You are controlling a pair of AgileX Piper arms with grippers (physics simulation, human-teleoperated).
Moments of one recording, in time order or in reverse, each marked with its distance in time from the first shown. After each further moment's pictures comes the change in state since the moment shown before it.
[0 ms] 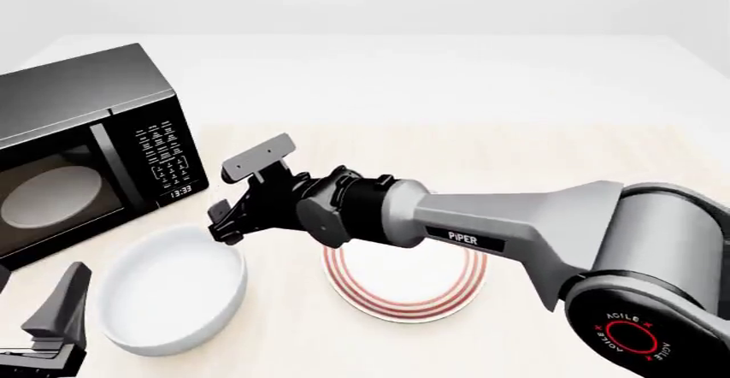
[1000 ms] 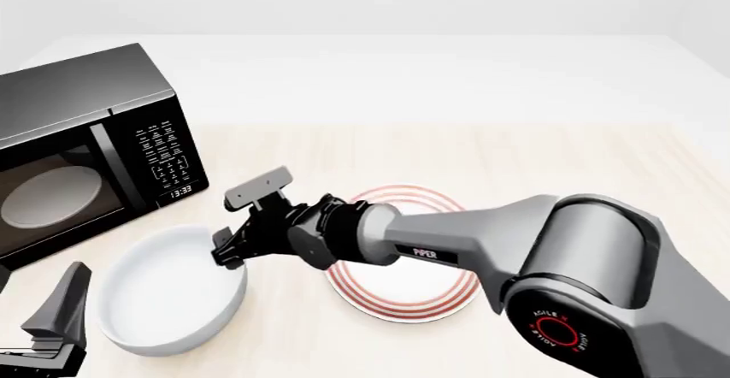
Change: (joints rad) left arm 0.000 0.000 0.000 0.000 0.000; right arm 0.009 0.130 -0.031 -0.014 0.077
